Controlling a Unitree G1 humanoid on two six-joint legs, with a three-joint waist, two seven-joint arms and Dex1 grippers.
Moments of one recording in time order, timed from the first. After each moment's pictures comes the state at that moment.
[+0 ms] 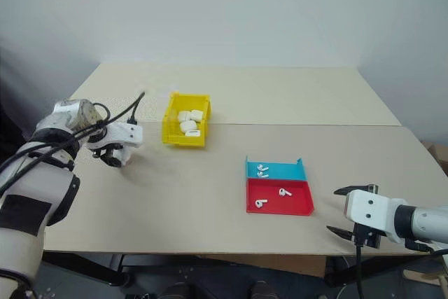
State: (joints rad) left arm -1.40 0.68 -0.49 1.39 0.68 -0.20 -1.21; right arm 0.25 -1.05 -0.38 -0.31 0.14 0.03 1.07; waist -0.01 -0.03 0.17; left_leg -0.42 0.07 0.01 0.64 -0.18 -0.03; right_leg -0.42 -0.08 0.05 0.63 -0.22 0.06
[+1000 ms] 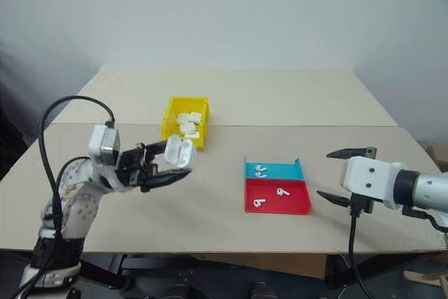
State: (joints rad) left arm -0.37 0.50 0.08 -0.22 -0.67 0.28 -1.24; right arm 0.00 -1.08 -0.38 -0.39 0.20 0.11 1.08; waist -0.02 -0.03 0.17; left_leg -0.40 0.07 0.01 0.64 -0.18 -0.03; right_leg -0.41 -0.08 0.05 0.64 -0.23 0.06
